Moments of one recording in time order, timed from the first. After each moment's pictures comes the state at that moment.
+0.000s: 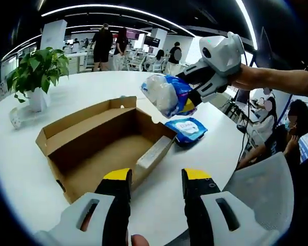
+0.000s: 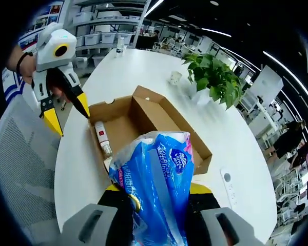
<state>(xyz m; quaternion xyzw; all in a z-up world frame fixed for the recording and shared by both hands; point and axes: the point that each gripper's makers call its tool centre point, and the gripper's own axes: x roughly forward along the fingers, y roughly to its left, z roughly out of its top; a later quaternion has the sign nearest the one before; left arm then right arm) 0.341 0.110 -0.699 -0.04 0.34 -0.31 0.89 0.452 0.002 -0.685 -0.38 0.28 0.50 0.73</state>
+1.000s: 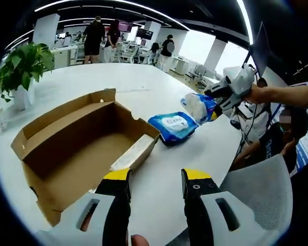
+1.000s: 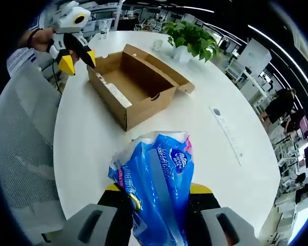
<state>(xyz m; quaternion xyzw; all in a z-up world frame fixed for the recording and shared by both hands) 0.346 0.053 -0.718 -0.04 0.37 -0.35 0.86 0.415 -0.182 -0.739 -0.37 0.36 0.42 0.74</state>
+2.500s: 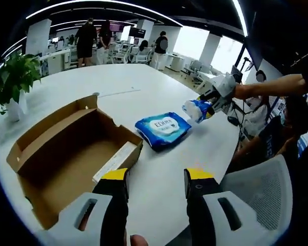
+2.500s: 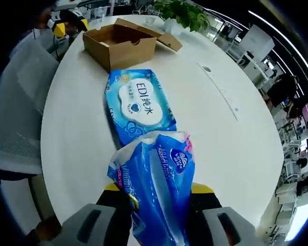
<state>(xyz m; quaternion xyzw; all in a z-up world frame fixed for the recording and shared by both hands) 0.337 0.015 -0.708 -0.01 0.36 -0.36 0.86 0.436 -0.307 -0.790 -0.40 0.42 0.41 0.71</state>
